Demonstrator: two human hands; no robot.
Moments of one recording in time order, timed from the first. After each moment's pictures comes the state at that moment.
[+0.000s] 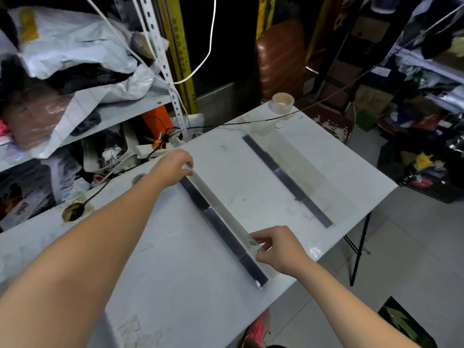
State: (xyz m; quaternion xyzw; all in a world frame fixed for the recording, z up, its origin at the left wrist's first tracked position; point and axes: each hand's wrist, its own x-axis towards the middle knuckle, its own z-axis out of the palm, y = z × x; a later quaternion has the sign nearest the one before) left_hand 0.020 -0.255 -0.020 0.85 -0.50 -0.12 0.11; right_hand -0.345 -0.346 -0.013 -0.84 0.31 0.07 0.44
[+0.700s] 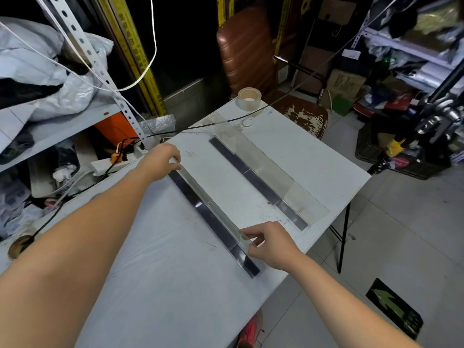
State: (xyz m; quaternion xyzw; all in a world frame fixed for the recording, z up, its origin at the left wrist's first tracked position) left_hand 0.023 -0.365 -0.028 0.84 -0.53 -0.11 0.07; right_hand -0.357 -0.422 -0.035 -0.82 0.35 0.07 0.44
